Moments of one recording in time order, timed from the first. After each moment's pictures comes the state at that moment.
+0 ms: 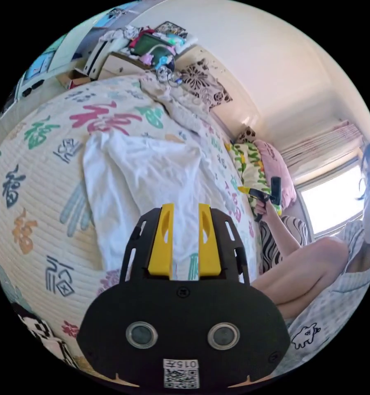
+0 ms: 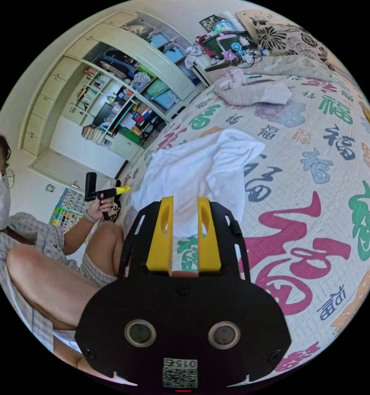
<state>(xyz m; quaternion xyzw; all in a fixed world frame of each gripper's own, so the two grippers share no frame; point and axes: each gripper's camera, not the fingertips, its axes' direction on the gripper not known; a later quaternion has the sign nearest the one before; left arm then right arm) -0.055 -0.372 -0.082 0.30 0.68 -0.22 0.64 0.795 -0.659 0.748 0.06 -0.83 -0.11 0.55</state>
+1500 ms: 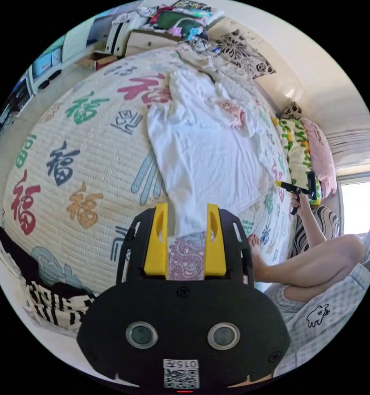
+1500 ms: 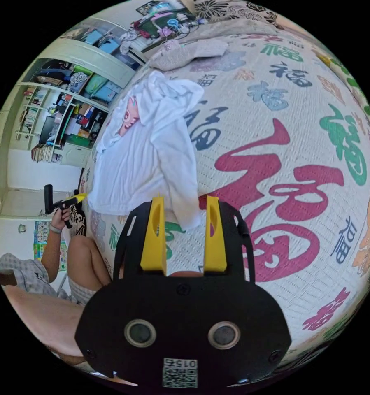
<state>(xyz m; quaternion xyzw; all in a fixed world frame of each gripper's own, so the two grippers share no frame) -0.131 -0.531 -0.054 0.16 0.61 -0.19 0.75 0.850 -0.675 0.878 -0.07 -0.75 -0.03 0.65</state>
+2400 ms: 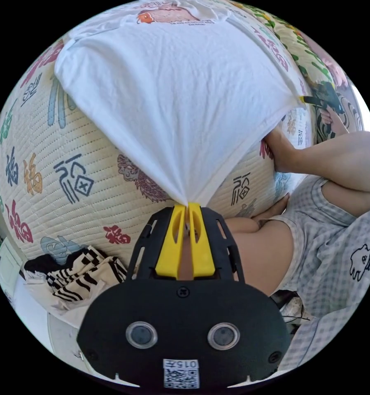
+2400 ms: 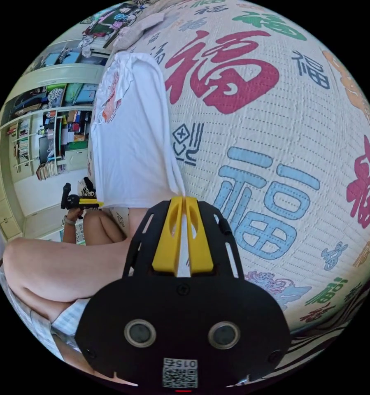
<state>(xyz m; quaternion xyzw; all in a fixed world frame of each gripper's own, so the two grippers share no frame) -0.109 -0.546 -0.122 0.02 0.53 0.14 0.84 0.943 -0.630 0.920 -0.24 -0.76 -0.04 0.61</state>
